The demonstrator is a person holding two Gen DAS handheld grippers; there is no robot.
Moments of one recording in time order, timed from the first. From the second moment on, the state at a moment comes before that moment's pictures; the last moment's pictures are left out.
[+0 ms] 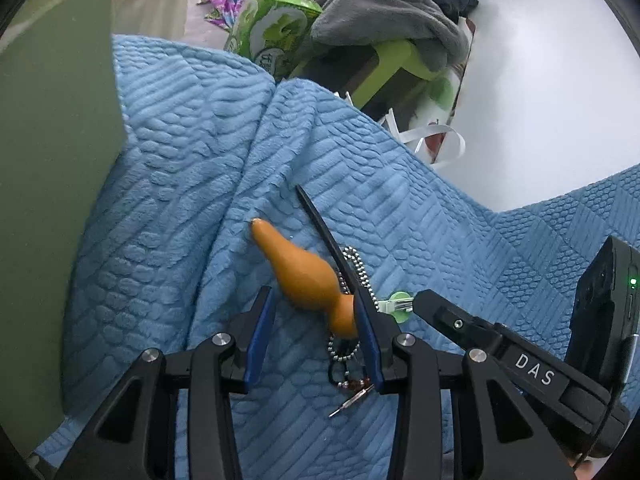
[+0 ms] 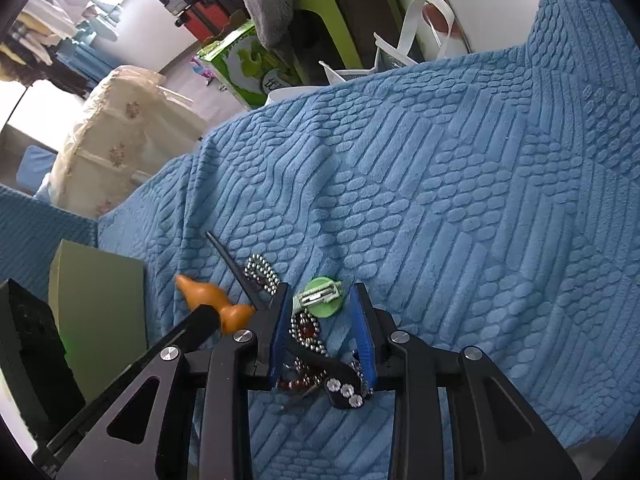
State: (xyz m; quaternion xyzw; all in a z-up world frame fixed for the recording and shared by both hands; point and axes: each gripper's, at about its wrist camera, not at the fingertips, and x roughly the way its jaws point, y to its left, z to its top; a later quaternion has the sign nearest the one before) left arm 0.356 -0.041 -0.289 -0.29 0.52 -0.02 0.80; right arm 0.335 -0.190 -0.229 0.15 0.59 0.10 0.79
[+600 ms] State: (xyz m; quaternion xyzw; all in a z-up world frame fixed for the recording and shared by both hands) left arm 0.388 -0.050 -0.295 -0.25 0.52 -0.03 0.81; right arm 0.343 -0.165 -0.245 0.10 0.59 0.11 0.79
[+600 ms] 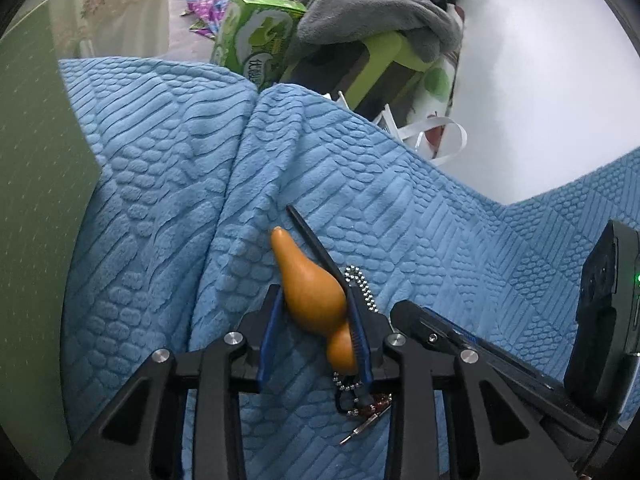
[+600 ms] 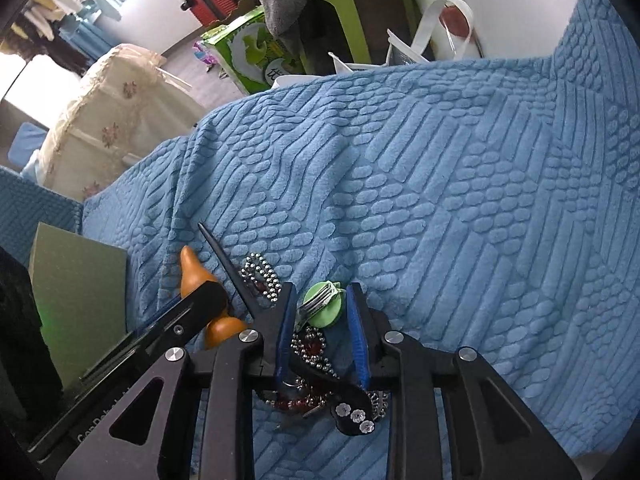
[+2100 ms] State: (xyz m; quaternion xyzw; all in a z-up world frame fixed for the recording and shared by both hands) left arm 0.296 -0.012 -0.167 -0.13 0.48 -0.08 0.86; right arm 0.272 -0.156 -0.143 0.03 0.51 0.12 0.85
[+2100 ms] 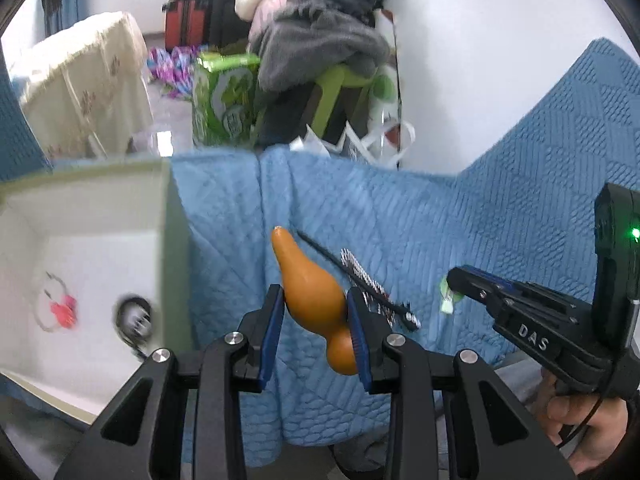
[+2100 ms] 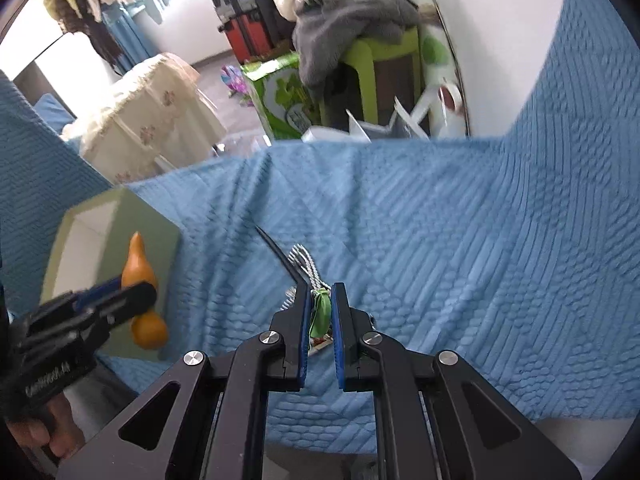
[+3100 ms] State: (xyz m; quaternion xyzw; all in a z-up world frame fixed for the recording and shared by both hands) left arm 0.256 0.176 -0.101 -0.11 0.43 0.00 0.90; right arm 0.251 0.061 -0.068 -0.02 0.47 0.25 0.84
